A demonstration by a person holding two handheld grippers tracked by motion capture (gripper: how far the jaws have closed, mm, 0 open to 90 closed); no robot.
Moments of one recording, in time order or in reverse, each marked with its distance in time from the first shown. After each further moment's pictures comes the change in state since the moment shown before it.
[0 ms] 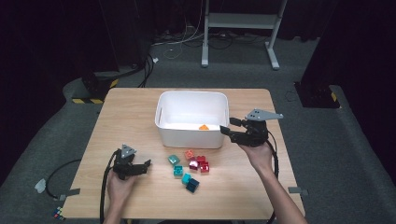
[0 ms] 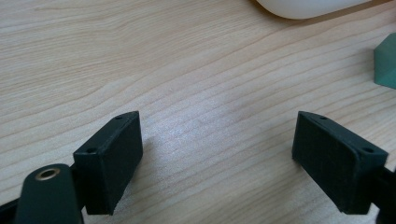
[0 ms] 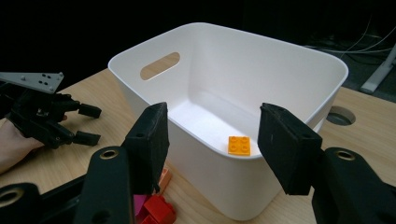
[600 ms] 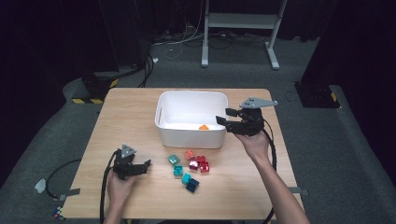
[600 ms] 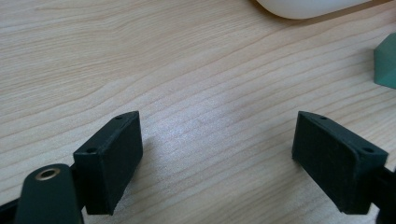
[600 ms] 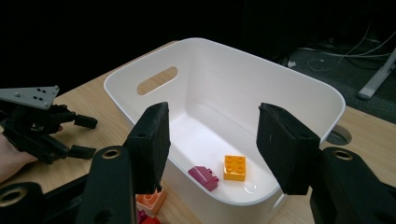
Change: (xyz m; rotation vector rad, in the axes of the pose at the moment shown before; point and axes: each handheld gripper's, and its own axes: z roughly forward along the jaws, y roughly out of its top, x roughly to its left) left arm 0.000 0.000 0.000 -0.001 0.001 0.000; right arm -0.002 0.032 0.011 0.015 -0.003 -0.019
